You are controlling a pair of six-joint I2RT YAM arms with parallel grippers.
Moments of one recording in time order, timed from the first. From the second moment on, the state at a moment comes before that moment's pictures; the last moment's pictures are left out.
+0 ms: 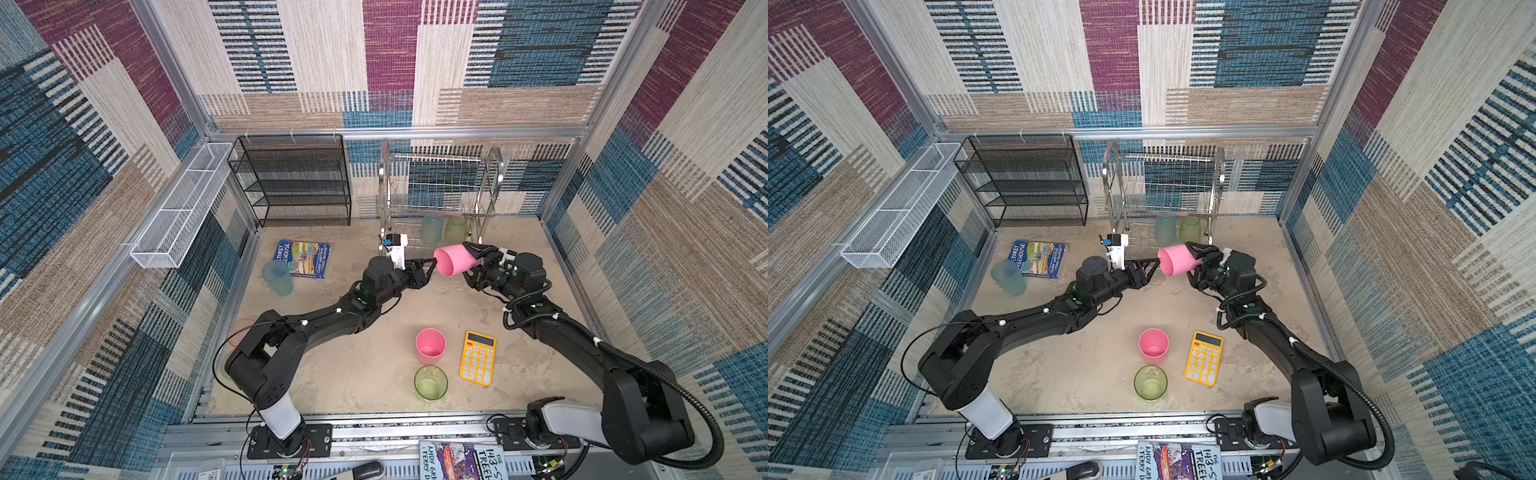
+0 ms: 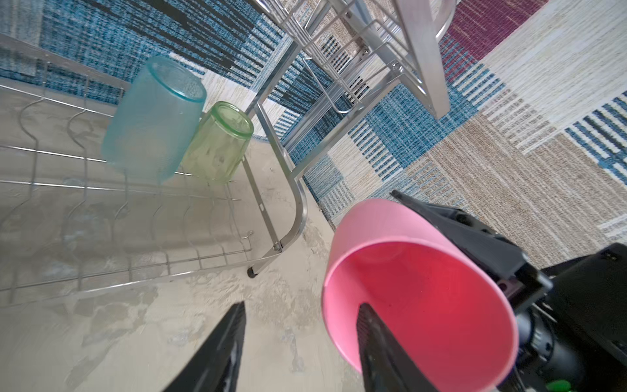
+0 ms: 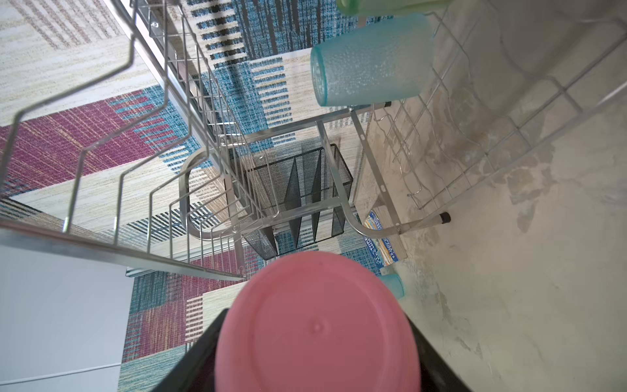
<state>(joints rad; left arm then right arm) -0.70 1.67 0.99 0.55 0.16 -0.70 0.22 1.27 0.71 0.40 -0.38 1.67</state>
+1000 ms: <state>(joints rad) -0.43 1.28 1.31 -0.72 0.09 -0.36 0.60 1.51 0.92 0.47 0.28 0.60</state>
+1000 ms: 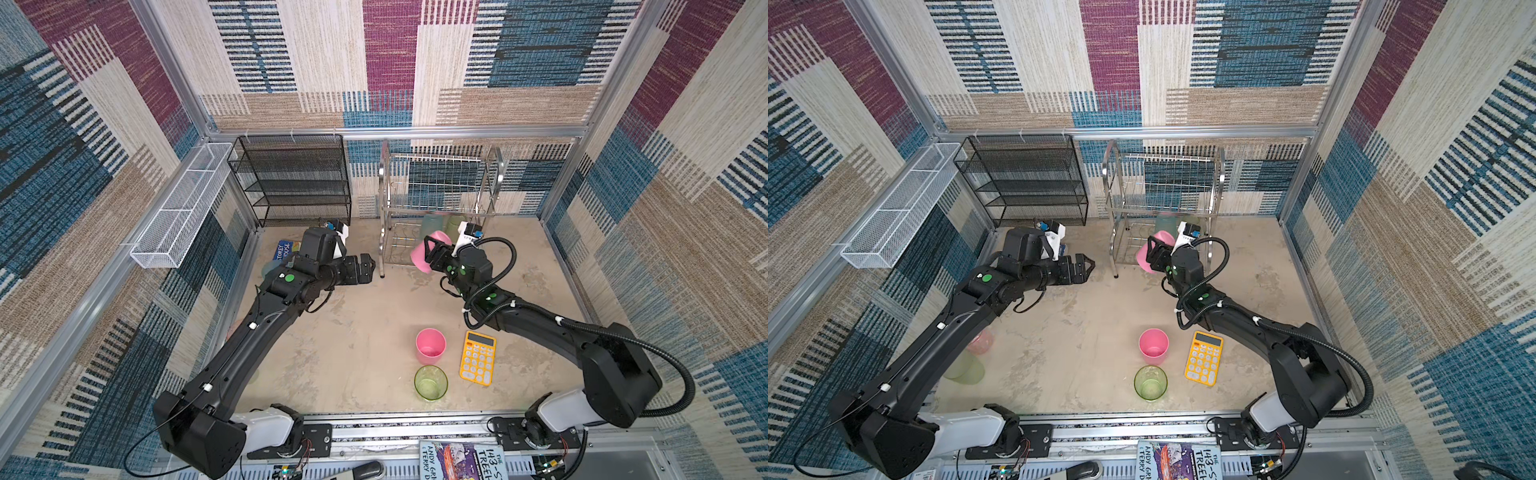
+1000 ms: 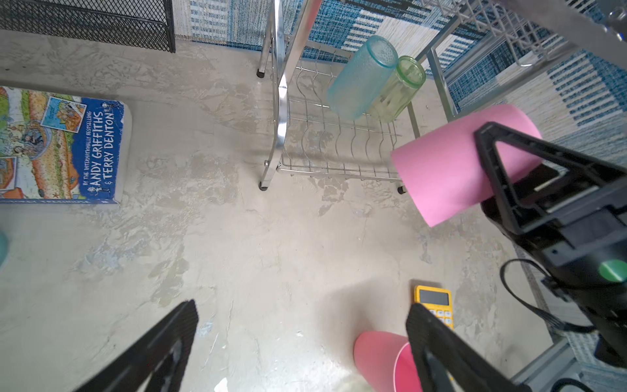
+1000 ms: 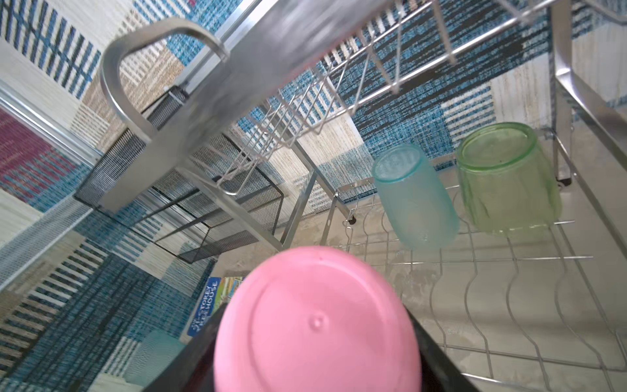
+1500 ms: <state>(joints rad) -0.31 1.07 1.11 -0.60 0.12 -0.25 0.65 1.86 1.08 0.68 0.40 0.33</state>
